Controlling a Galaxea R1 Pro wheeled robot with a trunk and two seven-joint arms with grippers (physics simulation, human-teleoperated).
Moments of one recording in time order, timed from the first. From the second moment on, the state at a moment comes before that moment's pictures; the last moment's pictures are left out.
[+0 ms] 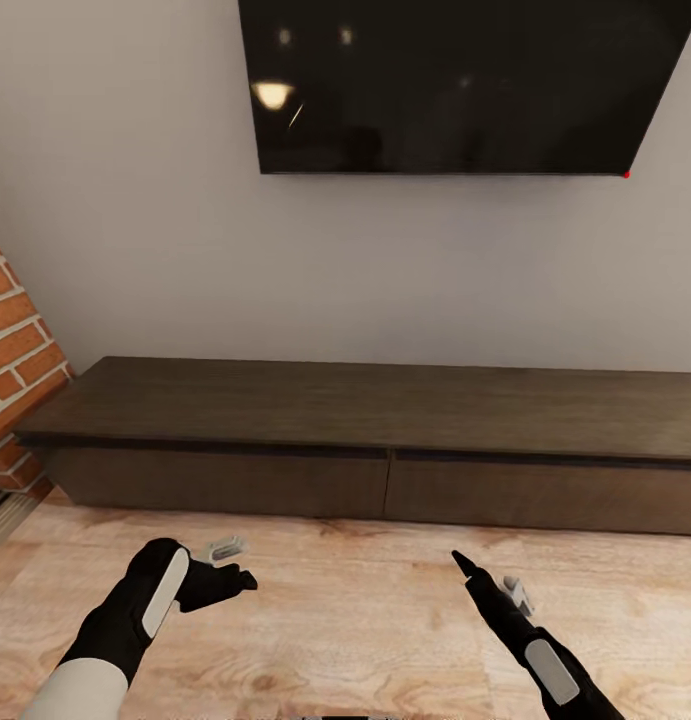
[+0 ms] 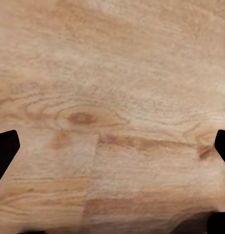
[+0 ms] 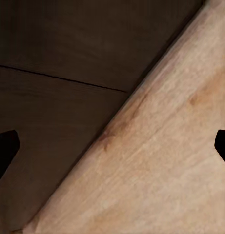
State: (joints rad) left arm -0.53 0.07 0.06 -0.91 0.30 1.05 -0.06; right arm -0.45 -0.06 -0.27 -0.48 -0.79 0.16 0.47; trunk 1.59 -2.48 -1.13
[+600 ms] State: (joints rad) left arm -0.54 0.22 0.04 -0.89 0.72 1.05 -0.06; right arm -0.45 0.05 -0.32 -0.48 -1.11 -0.11 0.58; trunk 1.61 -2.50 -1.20
